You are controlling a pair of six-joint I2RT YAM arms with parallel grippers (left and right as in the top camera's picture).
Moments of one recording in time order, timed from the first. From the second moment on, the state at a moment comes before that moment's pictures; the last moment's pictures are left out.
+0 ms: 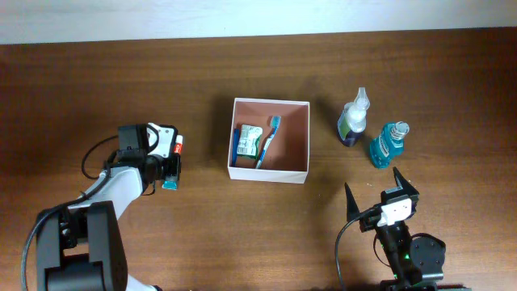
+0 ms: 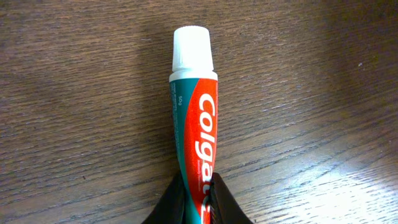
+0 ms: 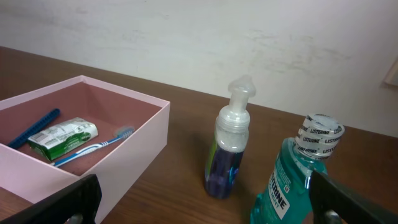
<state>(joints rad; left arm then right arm) 0.08 1.72 0.81 -0.19 0.24 0.19 0.02 0.02 0.01 -0.06 -0.20 -0.16</state>
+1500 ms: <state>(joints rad) -0.51 1.57 1.11 -0.32 0.01 -0.29 0.02 0.02 0.01 -0.06 -0.20 -0.16</state>
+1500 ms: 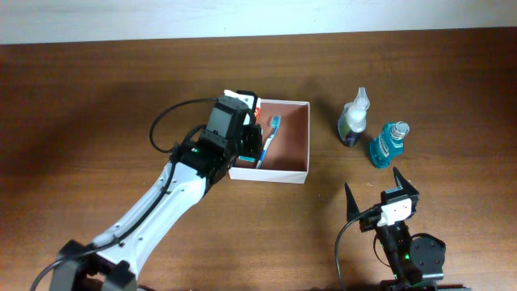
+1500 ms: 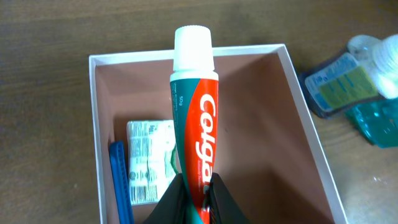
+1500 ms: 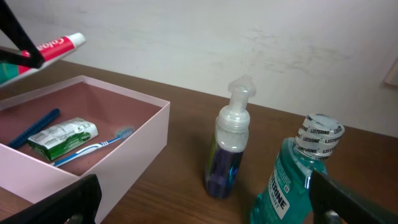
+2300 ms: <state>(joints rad) -0.51 1.75 1.11 -0.30 -0.07 -0.36 0.02 0.02 0.01 -0.06 -0.20 -0.16</state>
